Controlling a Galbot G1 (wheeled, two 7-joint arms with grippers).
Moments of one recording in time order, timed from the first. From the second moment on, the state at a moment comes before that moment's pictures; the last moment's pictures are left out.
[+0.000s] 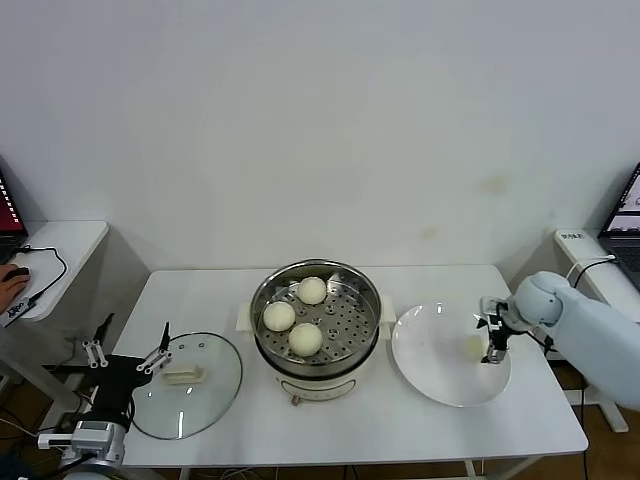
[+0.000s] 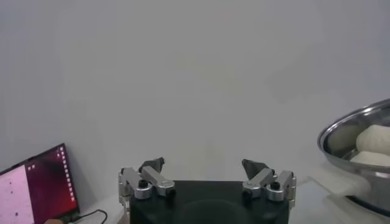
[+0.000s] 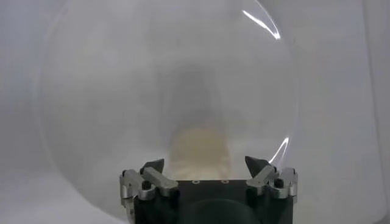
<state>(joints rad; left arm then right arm) 1.65 -1.15 -0.72 -2.21 -0.02 0.11 -0.16 -0.20 0.68 -0.57 1.14 -0.19 -0.31 -1.02</state>
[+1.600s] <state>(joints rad) 1.66 -1.16 -0.72 -2.24 -0.03 0.11 -0.16 0.45 0.65 -1.02 1.49 0.23 -0.52 -1.01</state>
